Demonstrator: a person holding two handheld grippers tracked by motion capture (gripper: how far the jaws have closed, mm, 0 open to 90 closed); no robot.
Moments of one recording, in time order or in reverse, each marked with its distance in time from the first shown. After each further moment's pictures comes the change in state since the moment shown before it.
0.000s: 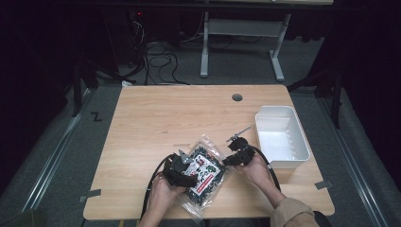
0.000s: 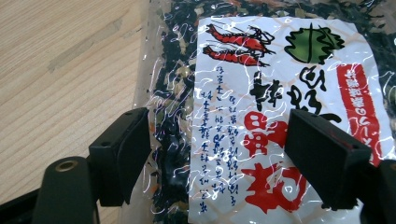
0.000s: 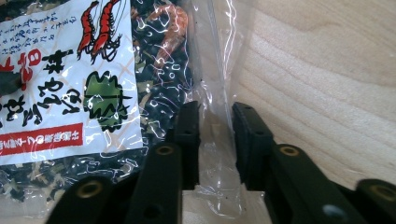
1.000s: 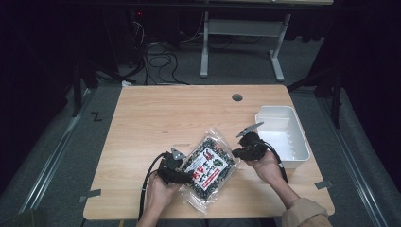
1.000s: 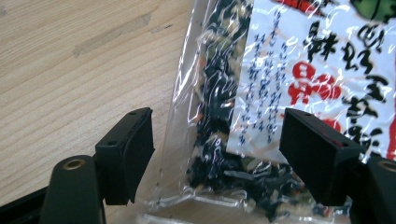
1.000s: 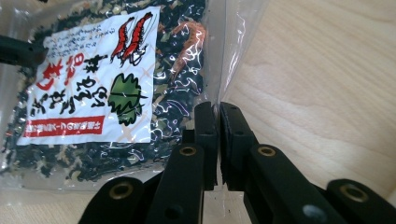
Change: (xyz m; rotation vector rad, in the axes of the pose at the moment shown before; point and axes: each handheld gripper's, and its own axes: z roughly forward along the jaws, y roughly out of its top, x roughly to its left) left arm 0.016 -0.005 -0.004 -0.030 -0.017 -0.113; right arm -0.003 -0.003 -0.052 -0.114 -0.071 -0.101
